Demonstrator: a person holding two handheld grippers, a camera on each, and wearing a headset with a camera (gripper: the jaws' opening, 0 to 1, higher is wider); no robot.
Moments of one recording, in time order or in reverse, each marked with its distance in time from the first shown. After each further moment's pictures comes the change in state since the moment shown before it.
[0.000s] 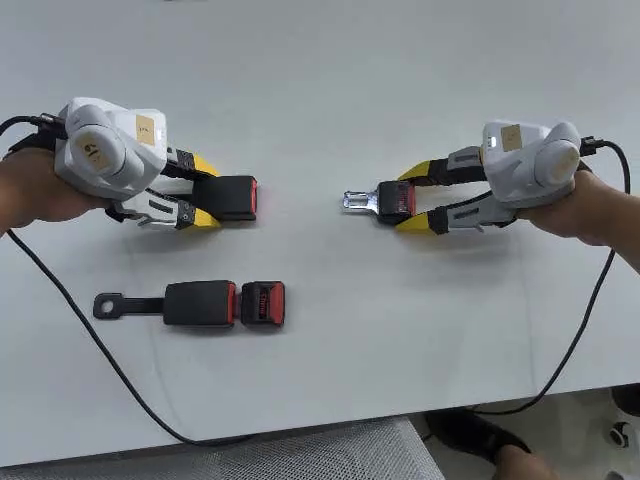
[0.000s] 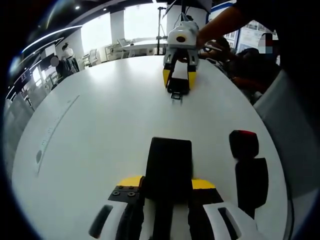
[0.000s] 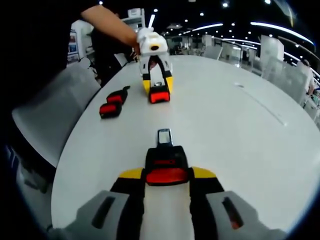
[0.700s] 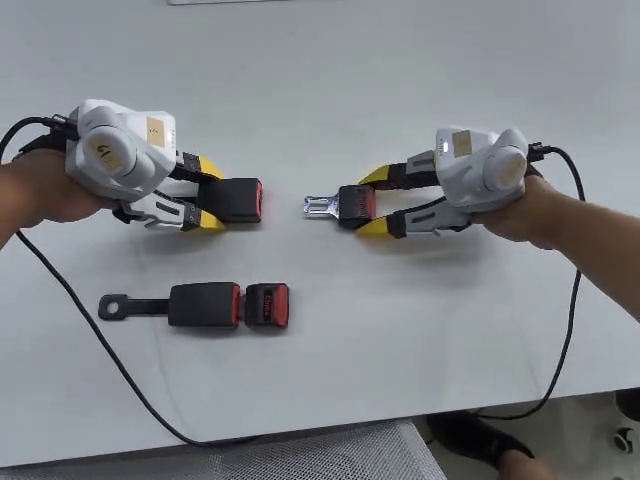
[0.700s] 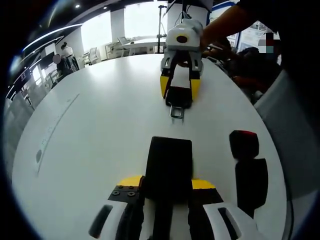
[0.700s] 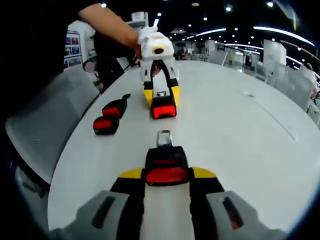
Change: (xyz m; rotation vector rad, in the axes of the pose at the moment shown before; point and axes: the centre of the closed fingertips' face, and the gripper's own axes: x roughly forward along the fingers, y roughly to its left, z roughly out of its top) left arm 0.003 -0.001 0.000 -0.003 0.019 0.001; right arm 0.045 -0.001 0.036 -0.009 -0.041 0.025
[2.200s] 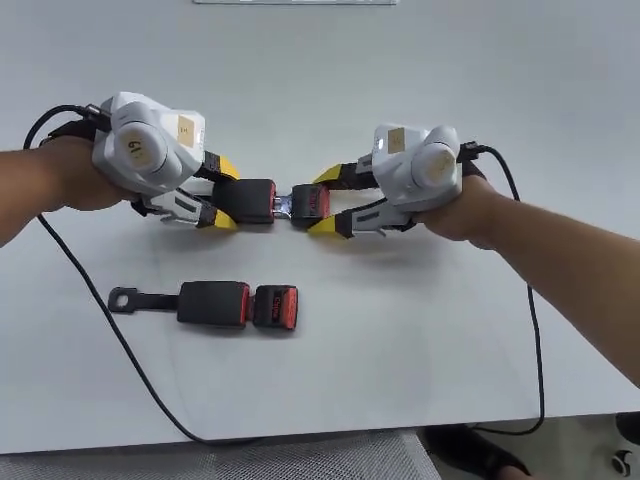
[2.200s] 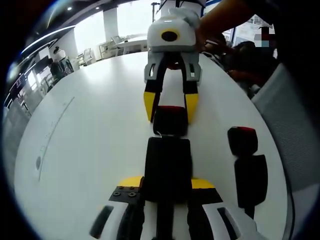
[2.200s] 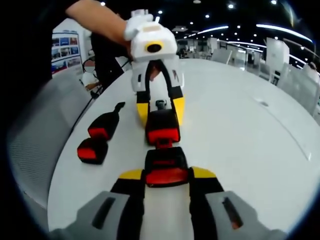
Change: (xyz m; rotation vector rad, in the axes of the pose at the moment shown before) left arm 0.002 -0.002 0.000 0.049 0.035 -0.017; right arm 0.057 0.005 0.045 -0.001 0.013 0.016
